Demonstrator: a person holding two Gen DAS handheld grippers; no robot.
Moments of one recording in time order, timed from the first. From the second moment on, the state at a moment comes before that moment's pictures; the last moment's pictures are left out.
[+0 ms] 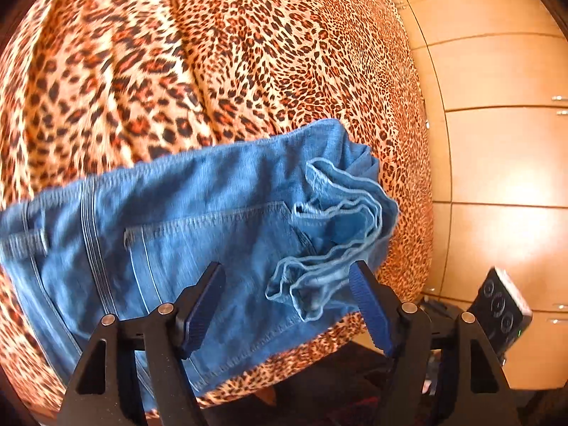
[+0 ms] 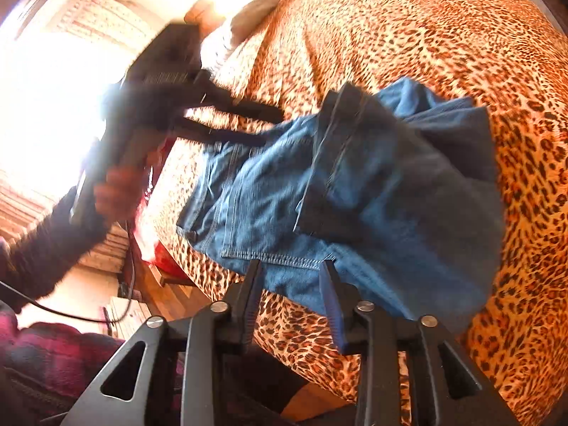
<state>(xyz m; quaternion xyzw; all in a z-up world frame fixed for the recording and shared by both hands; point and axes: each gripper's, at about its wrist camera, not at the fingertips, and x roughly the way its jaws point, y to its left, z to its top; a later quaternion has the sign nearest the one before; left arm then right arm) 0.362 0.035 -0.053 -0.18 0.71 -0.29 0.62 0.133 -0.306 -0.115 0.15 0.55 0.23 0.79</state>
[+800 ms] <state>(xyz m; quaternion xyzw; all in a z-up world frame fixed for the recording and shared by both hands) 0.246 -0.011 -0.079 -0.41 0.59 0.00 0.69 0.310 -0.410 -0.123 0.09 0.60 0.36 0.71</state>
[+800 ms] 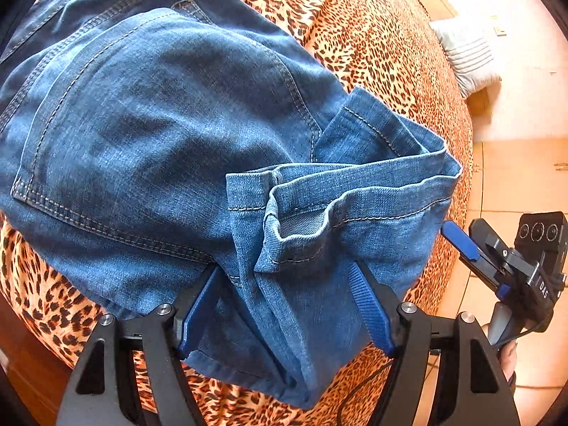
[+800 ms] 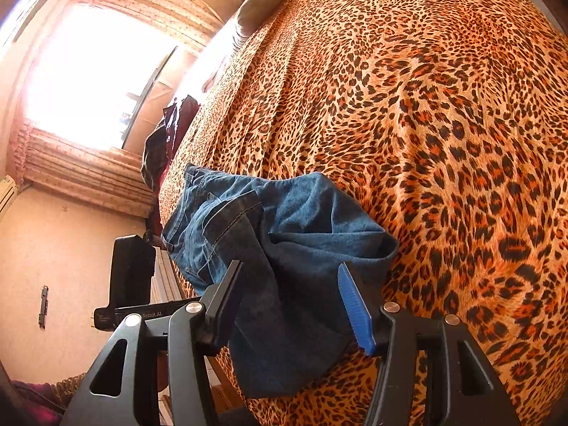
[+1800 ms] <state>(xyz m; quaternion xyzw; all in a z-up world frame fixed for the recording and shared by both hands) 0.159 -0.027 -0.055 -0.46 0.57 0.08 0.67 0.341 -0.307 -0.172 -0.14 0.63 0.47 0.61</state>
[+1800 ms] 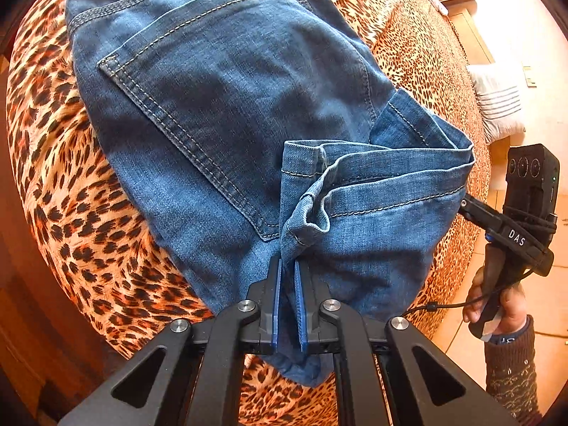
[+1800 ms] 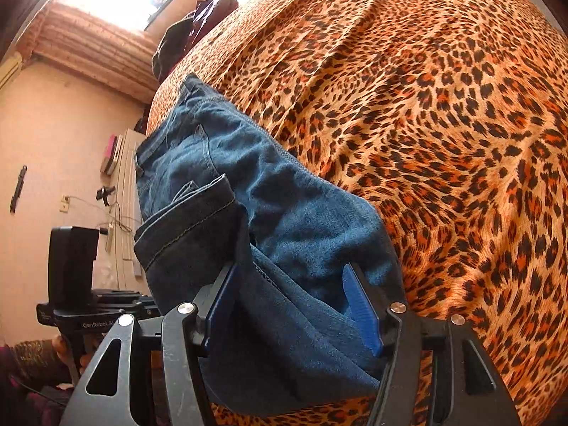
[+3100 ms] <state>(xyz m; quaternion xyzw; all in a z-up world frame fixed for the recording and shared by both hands) 0.127 -0.017 -0.047 -0.48 0.56 0.11 0.66 0.300 -0.275 -0.174 -0.31 0.57 0.51 0.57</state>
